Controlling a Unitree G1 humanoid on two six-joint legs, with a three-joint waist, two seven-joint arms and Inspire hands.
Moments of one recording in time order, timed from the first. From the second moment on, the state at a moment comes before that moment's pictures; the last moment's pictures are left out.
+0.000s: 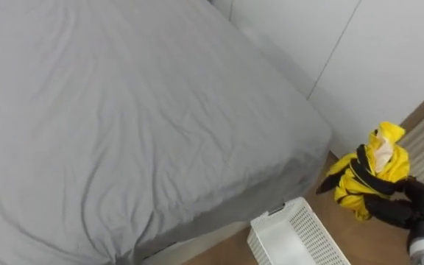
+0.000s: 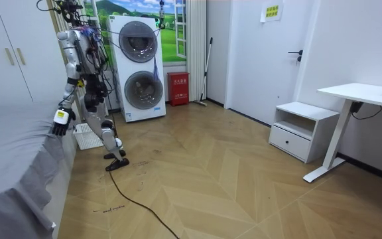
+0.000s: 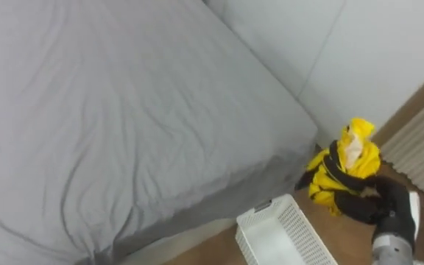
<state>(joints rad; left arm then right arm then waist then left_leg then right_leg) 0.11 0.21 -0.07 1.05 0.01 -0.02 0.14 0.14 -0.33 -0.26 0.49 0.21 -0.05 -0.21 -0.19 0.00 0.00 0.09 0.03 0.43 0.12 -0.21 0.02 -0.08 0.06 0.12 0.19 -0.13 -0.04</state>
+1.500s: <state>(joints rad) -0.07 0.18 -0.34 1.12 -0.30 -0.09 0.13 -0.30 -0.40 -0.14 1.18 0.38 -0.15 -0.29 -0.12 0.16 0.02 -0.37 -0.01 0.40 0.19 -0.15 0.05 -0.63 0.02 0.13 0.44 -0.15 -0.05</state>
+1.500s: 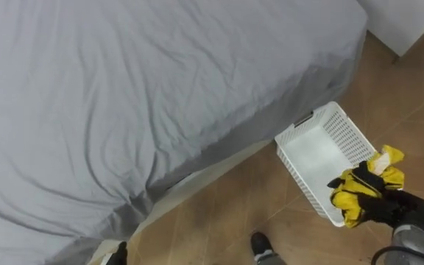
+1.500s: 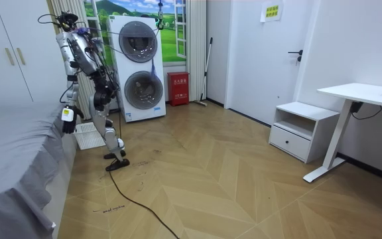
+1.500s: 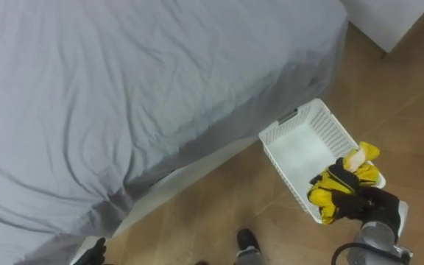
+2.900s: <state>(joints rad) 0.06 0.22 -0.31 1.08 -0.26 -0.13 0.13 -0.07 -0.38 -0.09 1.17 0.43 -0.19 -0.30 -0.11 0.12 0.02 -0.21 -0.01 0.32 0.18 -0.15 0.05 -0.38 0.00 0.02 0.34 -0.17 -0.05</state>
